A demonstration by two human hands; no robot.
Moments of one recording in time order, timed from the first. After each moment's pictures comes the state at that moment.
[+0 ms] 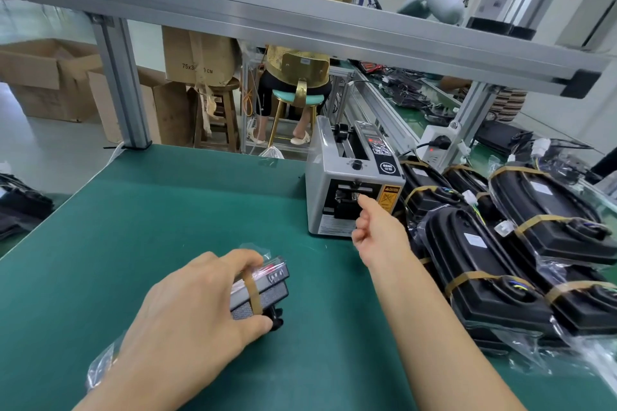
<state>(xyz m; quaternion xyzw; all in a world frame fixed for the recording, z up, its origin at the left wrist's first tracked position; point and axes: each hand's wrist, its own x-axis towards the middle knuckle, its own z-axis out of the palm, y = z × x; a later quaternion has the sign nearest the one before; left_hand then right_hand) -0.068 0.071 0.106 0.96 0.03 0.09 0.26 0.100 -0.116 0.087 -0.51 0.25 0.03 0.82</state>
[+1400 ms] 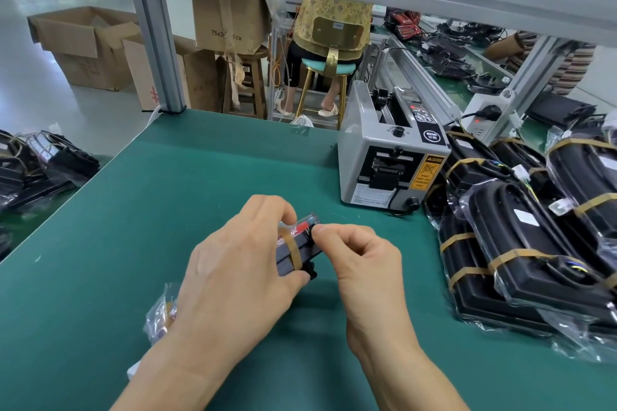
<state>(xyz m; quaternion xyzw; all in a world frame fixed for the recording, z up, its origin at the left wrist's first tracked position) -0.076 0.057 0.107 0.95 0.06 0.16 0.27 -0.032 -0.061 0.083 -0.67 0.03 0.01 0.74</state>
